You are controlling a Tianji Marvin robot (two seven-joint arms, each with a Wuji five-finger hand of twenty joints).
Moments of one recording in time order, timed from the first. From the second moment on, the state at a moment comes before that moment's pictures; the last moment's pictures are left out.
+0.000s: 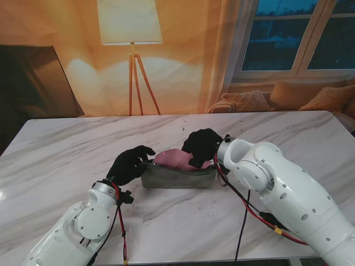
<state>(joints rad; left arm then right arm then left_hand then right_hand) 1.49 -1.17 -1.13 -1.49 0.44 -0.23 0.26 -1.11 -1.03 0.93 -1.63 -0.95 -0.23 0.32 0.97 -0.62 0.97 -0.22 0.60 0.11 0.68 0.49 0.86 0.23 0.49 0.91 0.67 0.37 0.93 0.92 0.16 0.34 1.18 0.67 0.46 -0.67 1.23 -0.30 0.93 -0.13 1.00 0.33 1.25 -0.09 1.04 0.96 1.27 -0.10 1.54 0.72 0.81 0.00 1.73 0.85</state>
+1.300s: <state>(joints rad) 1.47 -1.18 -1.11 -1.48 0.42 -0.21 0.28 -1.22 -1.11 0.97 -1.51 -0.78 -0.09 -0.07 1.00 -0.61 0.96 -0.22 0.67 0.08 0.88 0.50 0.92 0.23 0.50 0.92 0.72 0.37 0.97 0.93 0.19 0.36 1.22 0.67 0.58 -0.63 1.14 -0.30 0.84 -0.24 0.95 0.34 1.07 -0.04 0.83 0.83 1.09 -0.08 1.20 0.67 0.70 0.03 1.58 0.83</state>
